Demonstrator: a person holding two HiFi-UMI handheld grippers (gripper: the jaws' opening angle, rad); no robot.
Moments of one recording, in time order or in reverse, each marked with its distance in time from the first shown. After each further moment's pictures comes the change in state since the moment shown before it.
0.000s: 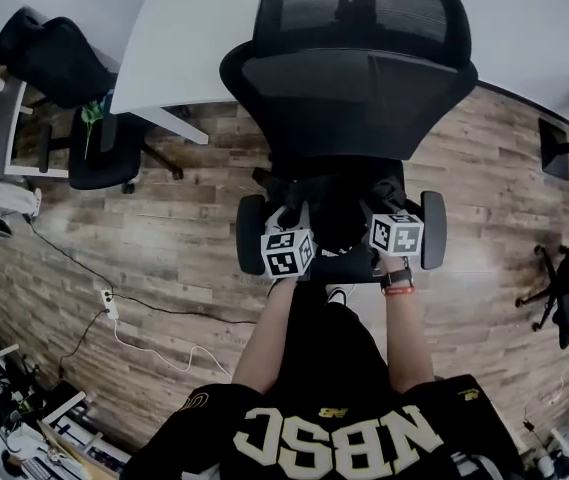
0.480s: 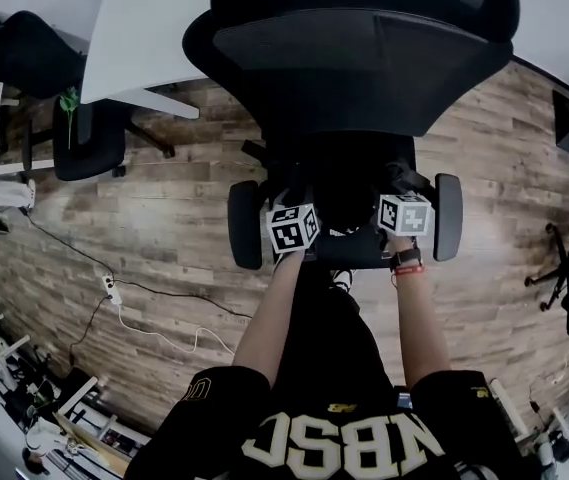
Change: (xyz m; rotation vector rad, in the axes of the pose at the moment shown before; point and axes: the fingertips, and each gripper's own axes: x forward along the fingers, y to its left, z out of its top) left arm 0.082 0.031 -0.080 -0.071 0.165 0.041; right arm 0.064 -0.065 -0.046 0.054 0.111 -0.044
